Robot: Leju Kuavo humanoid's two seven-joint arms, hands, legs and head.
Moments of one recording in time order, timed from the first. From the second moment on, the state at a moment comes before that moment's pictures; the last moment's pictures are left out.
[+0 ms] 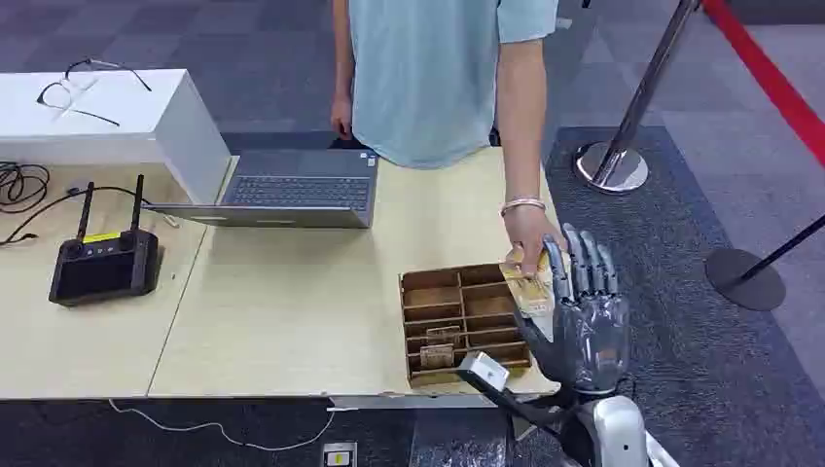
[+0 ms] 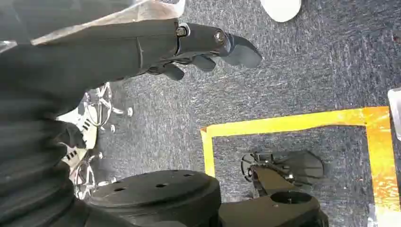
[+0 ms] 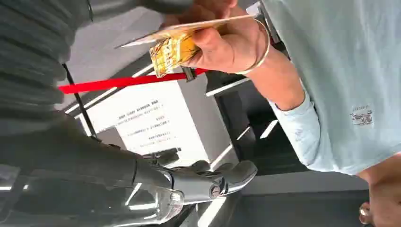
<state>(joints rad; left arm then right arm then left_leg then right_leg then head) -0.11 0.05 -1.09 -0.21 0.81 0.41 0.21 -0.02 -0.37 0.52 -1.88 1.50 -0.70 0.56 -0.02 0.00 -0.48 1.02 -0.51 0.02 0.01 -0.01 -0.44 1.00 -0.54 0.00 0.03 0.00</state>
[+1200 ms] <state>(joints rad) -0.11 0.05 -1.10 -0.21 0.82 0.41 0.22 -0.02 -0.36 0.54 -1.85 1.48 -0.70 0.55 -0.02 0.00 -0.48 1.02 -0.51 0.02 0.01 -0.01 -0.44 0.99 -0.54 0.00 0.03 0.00</state>
